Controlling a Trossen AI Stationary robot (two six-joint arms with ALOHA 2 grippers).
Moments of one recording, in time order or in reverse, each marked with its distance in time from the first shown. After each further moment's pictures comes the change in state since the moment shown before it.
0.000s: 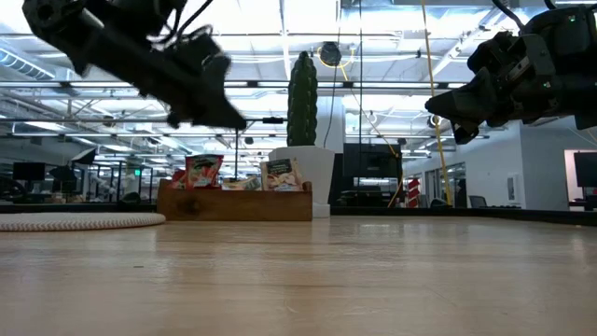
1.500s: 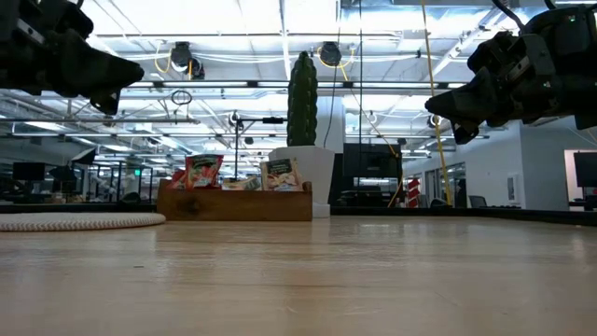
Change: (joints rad) left arm -0.158 -1.131 -0.488 -0.230 0.419 0.218; right arm 0.000 -0.001 0.000 0.000 0.000 0.000
